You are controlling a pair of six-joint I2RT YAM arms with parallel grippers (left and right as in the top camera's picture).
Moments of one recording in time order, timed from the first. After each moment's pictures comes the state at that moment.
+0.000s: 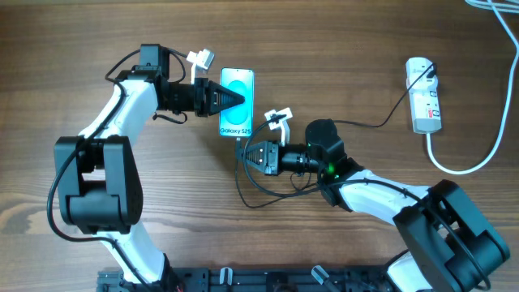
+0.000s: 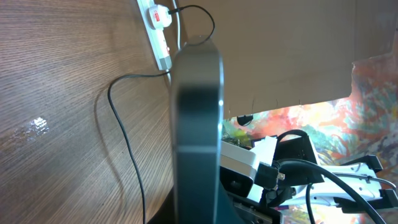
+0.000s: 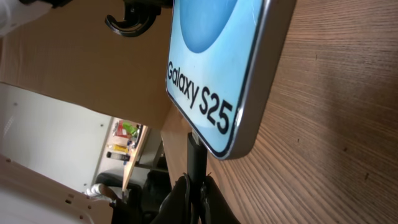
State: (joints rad) left arm -0.03 1.95 1.33 -0.73 1.41 0.07; right arm 0.60 1.65 0.58 0.79 -0.80 0.92
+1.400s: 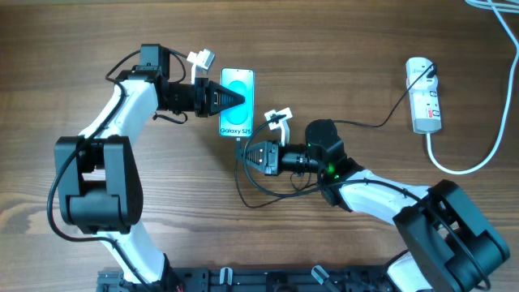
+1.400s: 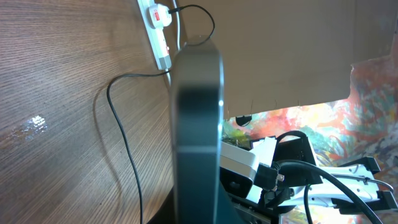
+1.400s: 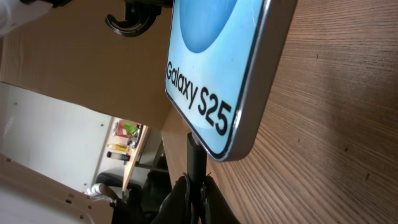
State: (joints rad) left arm -0.03 1.95 1.33 -0.73 1.41 0.06; right arm 0.60 1.65 0.58 0.79 -0.80 0.92
